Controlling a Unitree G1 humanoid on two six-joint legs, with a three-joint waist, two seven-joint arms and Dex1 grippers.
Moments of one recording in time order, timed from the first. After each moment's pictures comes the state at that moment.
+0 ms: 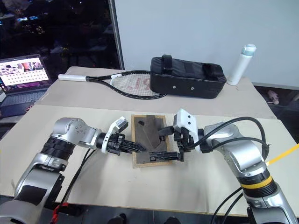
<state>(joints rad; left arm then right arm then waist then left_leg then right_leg) -0.96 0.55 -0.25 0.45 -0.86 1.51 -1.11 -0.60 -0.73 0.14 -0.34 0.50 0.68 1.14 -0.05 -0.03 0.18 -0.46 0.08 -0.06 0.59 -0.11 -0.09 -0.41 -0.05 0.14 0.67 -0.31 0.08</state>
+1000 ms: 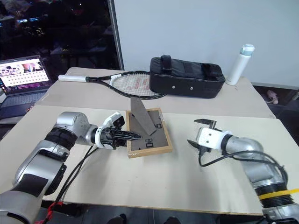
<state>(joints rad) -1.11 0.55 -0.42 0.78 -0.78 1.61 -1.58 -0.41 -0.80 0.11 0.11 -0.24 -0.38 0.61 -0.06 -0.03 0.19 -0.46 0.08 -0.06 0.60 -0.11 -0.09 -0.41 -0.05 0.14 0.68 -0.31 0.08</state>
